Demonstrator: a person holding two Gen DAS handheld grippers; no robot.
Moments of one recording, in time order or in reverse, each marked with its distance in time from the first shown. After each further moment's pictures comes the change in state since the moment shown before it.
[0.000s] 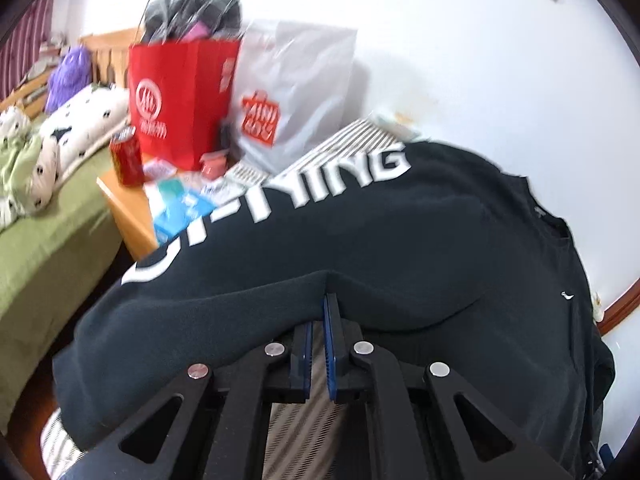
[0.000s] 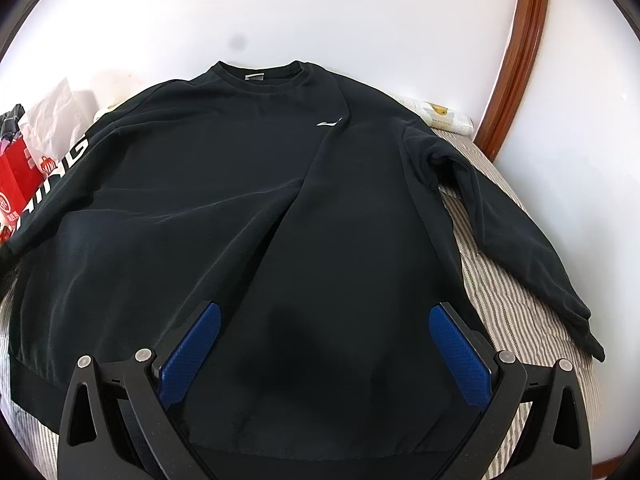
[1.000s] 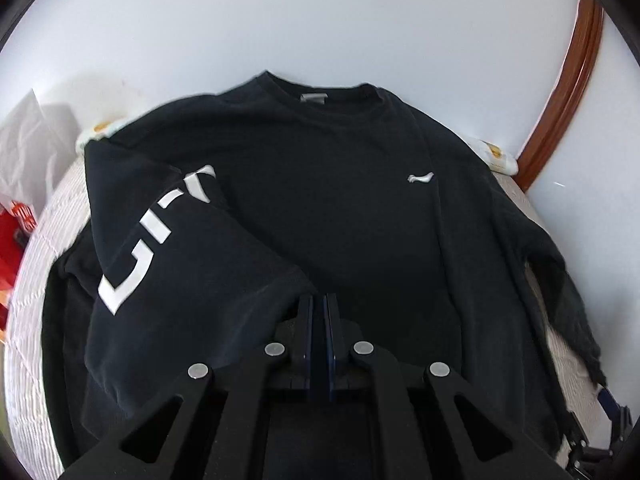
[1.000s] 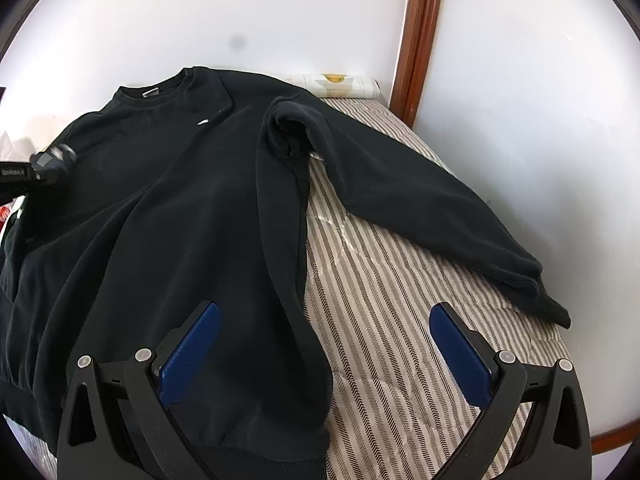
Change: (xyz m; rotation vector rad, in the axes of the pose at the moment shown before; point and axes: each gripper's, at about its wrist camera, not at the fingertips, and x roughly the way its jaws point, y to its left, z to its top) left arm 0.038 -0.270 -0.045 0.534 0.200 -0.299; right arm -0.005 -0.118 -0.015 0.159 0.023 -0.117
